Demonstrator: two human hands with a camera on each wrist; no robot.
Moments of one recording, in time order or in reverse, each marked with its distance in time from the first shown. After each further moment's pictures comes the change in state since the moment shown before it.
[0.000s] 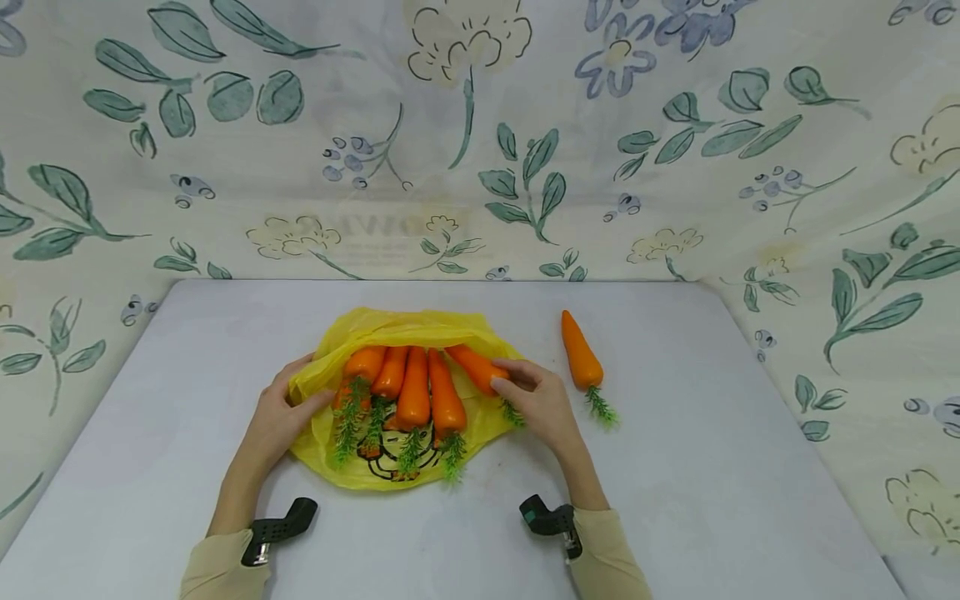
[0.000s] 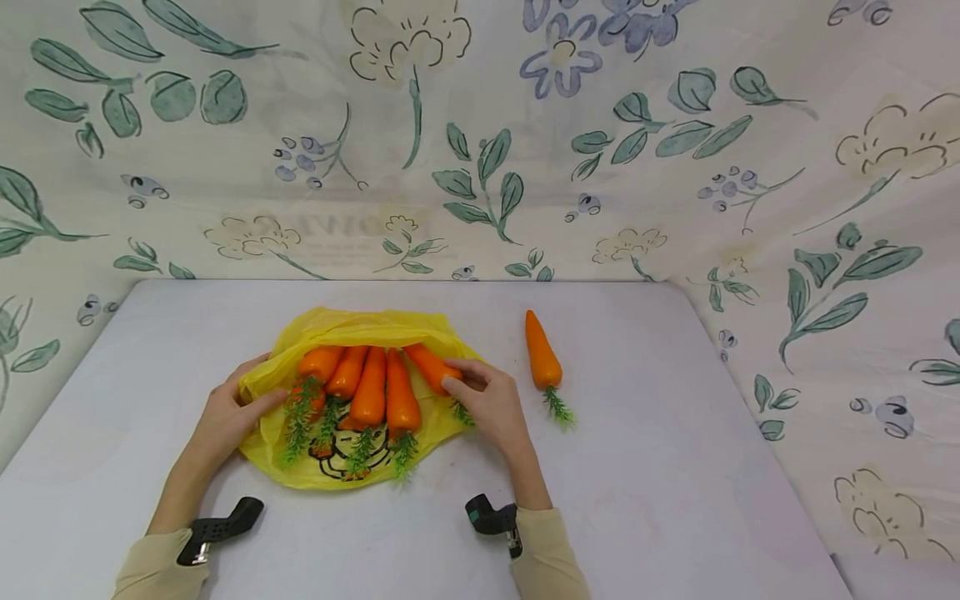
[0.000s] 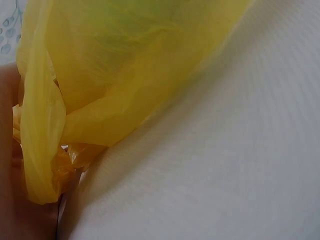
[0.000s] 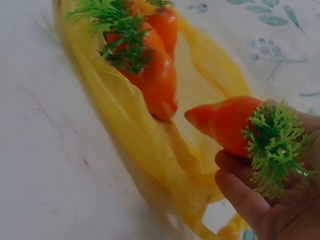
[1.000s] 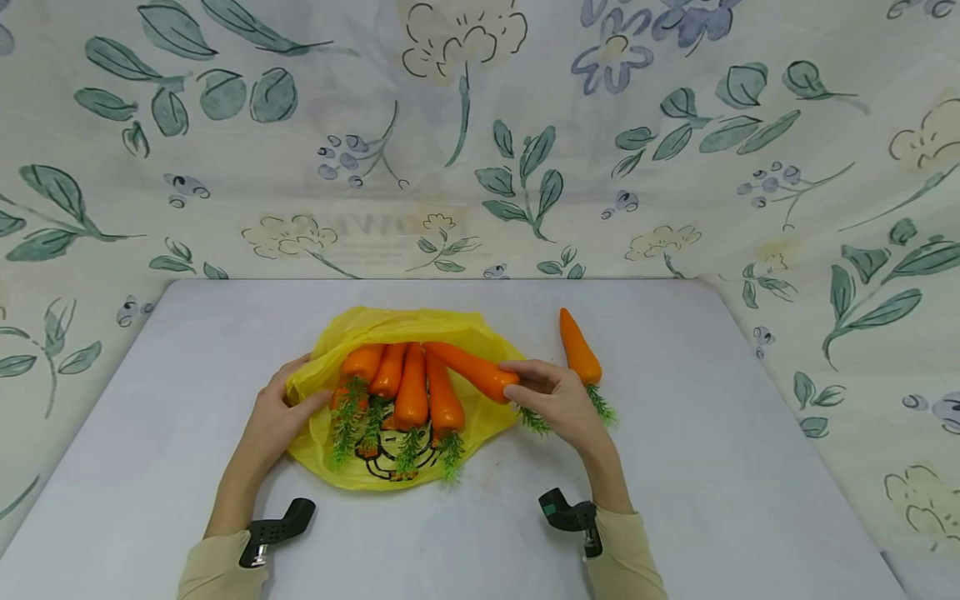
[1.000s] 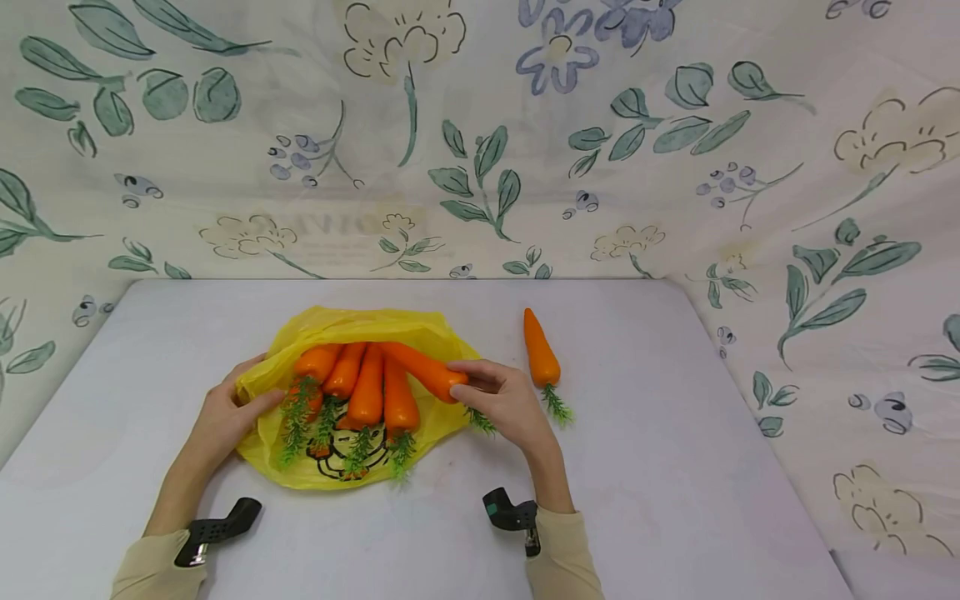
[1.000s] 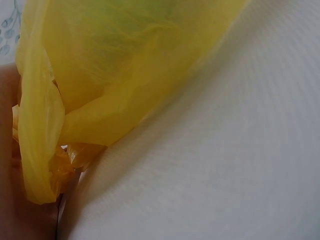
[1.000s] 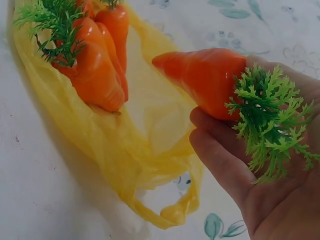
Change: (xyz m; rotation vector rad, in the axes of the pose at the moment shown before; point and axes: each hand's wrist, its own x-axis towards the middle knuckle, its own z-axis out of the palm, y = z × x) left_hand 0.000 0.003 -0.001 -0.003 -0.009 -0.008; right_hand -0.010 -0.018 -0.030 0.071 -0.184 -0.053
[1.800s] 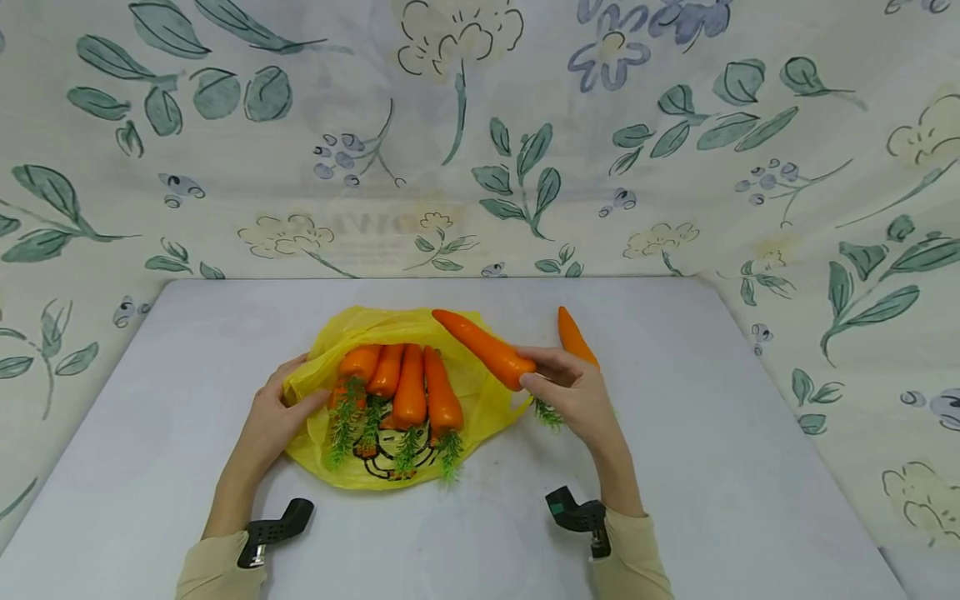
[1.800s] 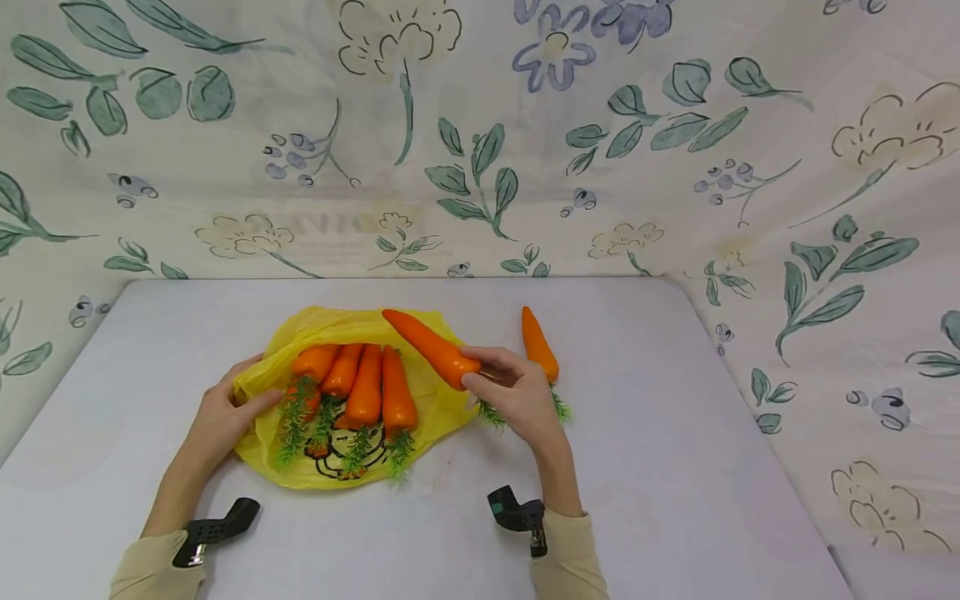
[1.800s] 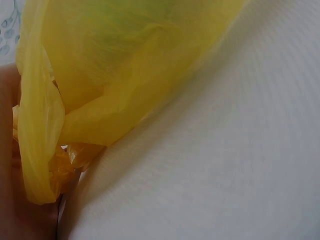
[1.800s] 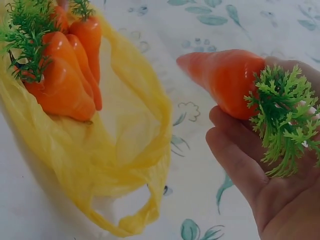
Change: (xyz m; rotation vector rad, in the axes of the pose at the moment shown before) left_hand 0.000 0.000 0.001 -0.007 0.005 -0.001; right_hand -0.010 -0.017 -0.010 0.071 0.106 -0.175
